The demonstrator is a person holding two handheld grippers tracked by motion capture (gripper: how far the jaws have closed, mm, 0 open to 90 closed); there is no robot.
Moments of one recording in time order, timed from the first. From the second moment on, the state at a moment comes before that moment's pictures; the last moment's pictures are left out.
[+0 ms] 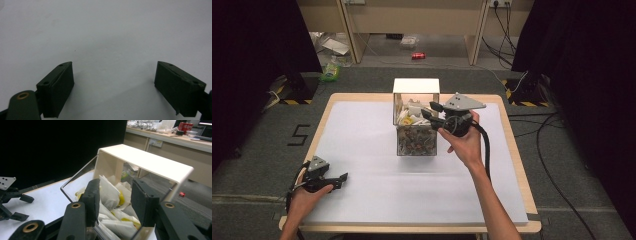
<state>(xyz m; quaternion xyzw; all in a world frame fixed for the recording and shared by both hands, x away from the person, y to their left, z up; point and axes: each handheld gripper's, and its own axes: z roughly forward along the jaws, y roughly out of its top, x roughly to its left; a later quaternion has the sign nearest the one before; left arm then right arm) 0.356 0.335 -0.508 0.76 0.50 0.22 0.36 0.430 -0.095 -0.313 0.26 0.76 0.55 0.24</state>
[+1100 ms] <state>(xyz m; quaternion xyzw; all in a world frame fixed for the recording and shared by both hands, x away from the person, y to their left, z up) 0.356 0.335 -0.507 0.76 0.50 0.22 0.35 0.460 -0.061 -0.319 0.24 0.81 0.49 0.21</state>
